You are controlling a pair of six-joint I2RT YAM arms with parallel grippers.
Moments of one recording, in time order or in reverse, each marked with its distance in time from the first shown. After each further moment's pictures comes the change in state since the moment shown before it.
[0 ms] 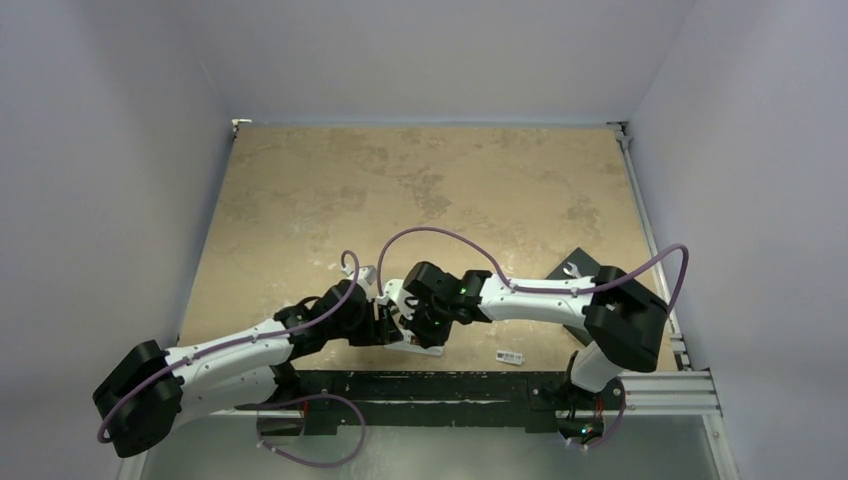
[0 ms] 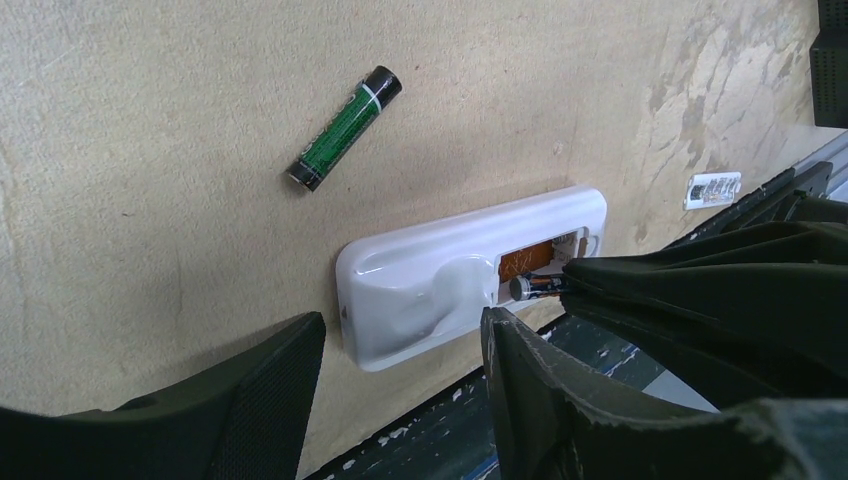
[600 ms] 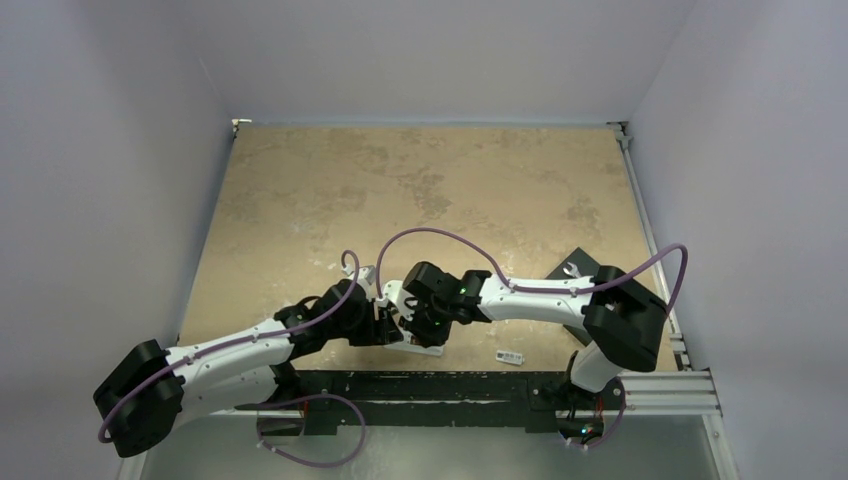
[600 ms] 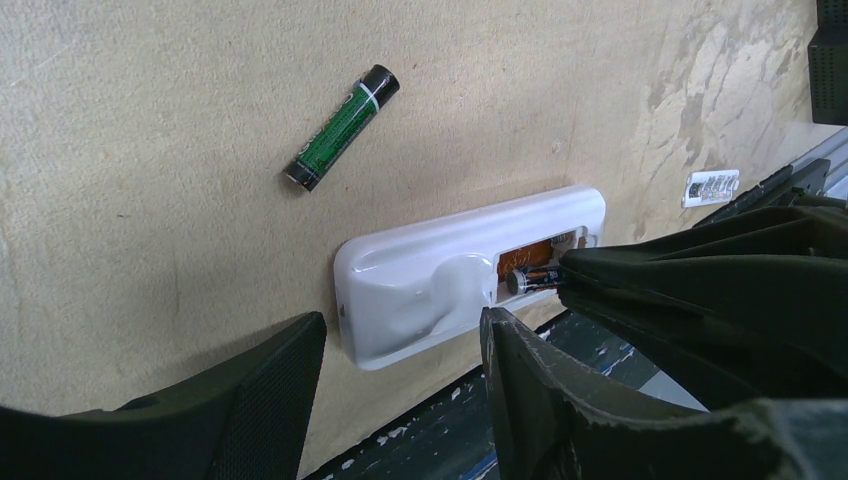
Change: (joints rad) left arm 0.005 0.005 0.000 0.005 0.012 0.005; right arm 0.000 0.008 0.000 0.005 0.000 -0.045
